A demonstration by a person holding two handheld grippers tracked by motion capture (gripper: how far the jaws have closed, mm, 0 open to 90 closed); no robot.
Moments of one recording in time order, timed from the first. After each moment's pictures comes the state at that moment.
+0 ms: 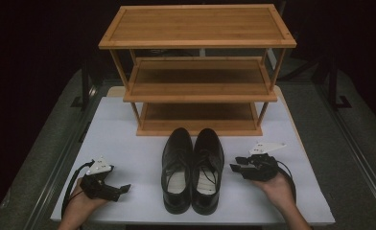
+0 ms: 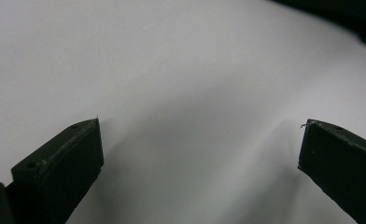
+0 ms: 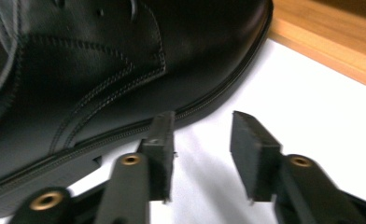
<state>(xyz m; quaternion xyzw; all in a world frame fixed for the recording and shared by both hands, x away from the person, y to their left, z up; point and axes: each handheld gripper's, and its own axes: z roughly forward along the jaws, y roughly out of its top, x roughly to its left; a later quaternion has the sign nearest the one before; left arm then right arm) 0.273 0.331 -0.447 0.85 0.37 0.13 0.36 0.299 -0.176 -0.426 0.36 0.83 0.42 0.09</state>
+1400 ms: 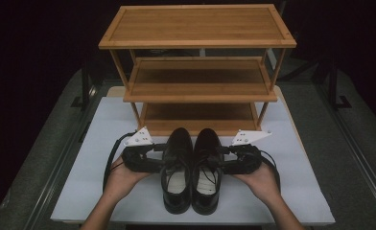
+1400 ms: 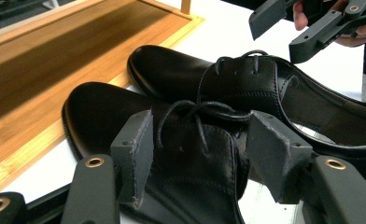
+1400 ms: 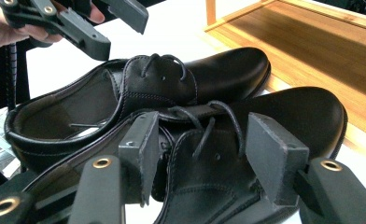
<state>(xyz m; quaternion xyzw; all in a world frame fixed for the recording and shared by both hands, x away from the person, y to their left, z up) 0.308 0.201 -0.362 0.85 0.25 0.08 0.46 0.299 -0.121 -0.371 0.29 0.82 0.48 0.07</state>
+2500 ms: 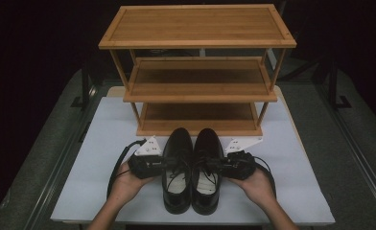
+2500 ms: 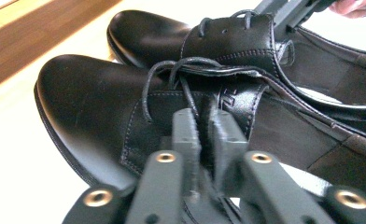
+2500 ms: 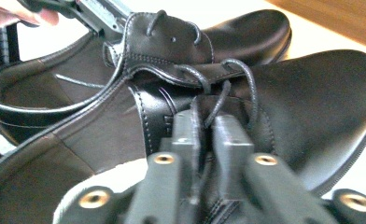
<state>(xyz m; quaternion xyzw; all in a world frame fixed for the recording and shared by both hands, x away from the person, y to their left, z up) 0.297 0.189 -0.379 0.88 0.22 0.09 0.41 0.295 -0.111 -0.395 0.30 0.84 0.45 0.05</state>
